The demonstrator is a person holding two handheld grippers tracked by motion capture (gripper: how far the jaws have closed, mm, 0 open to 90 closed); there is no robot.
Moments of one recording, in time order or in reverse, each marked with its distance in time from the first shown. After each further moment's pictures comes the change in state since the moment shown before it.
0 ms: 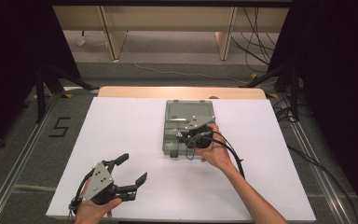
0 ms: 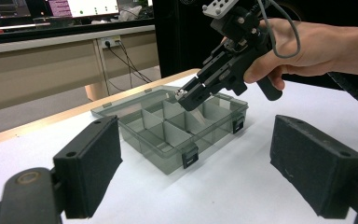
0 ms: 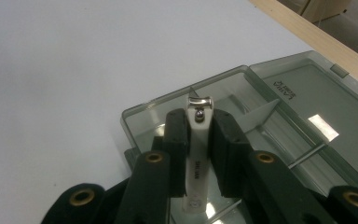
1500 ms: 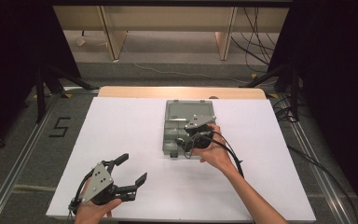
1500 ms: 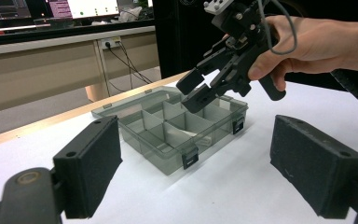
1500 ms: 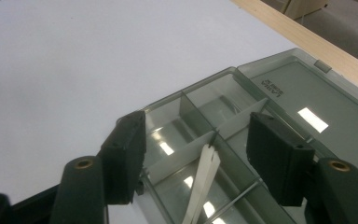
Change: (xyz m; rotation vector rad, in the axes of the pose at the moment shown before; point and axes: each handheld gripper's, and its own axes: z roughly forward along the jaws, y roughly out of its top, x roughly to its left) left arm 0.000 0.001 0.000 -0.005 -0.001 0.007; right arm 0.004 0.004 -0.004 0.003 -0.044 0.048
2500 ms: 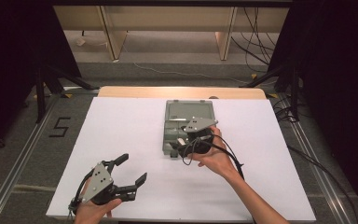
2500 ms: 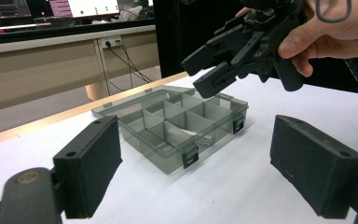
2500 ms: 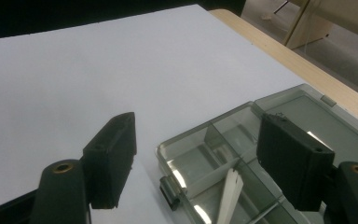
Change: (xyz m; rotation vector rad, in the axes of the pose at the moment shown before) left arm 0.000 0.000 0.000 0.004 0.001 -0.005; right arm 0.025 0.014 -0.024 -0.093 0.016 -0.037
